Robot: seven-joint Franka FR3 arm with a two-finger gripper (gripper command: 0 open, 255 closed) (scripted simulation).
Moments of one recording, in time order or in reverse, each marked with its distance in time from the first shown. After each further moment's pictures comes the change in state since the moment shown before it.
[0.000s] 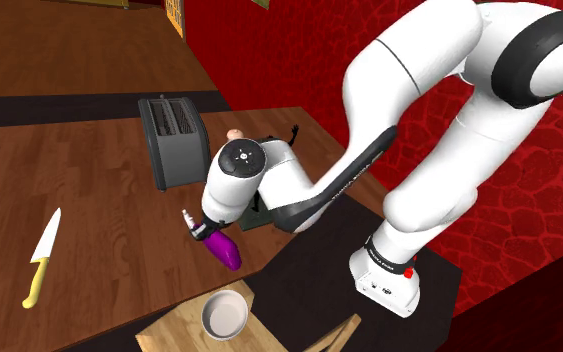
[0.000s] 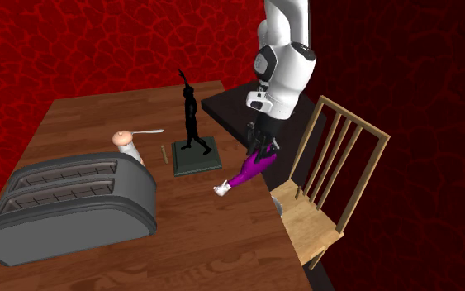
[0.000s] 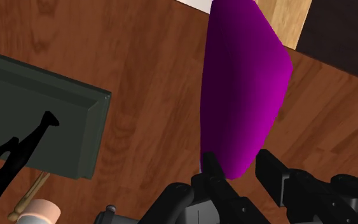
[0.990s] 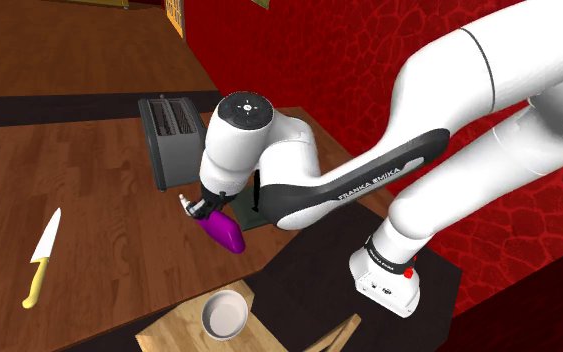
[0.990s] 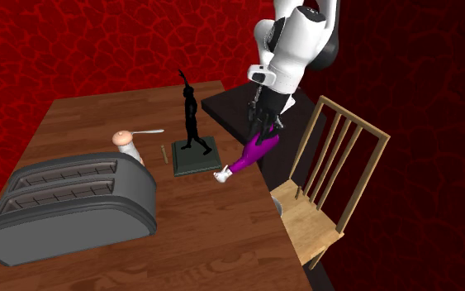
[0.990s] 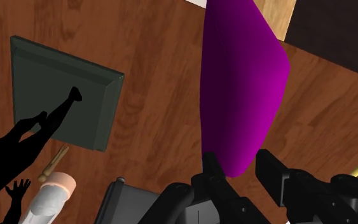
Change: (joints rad) arm 0.209 -0.315 -0.179 0.024 0.556 -0.112 -0.441
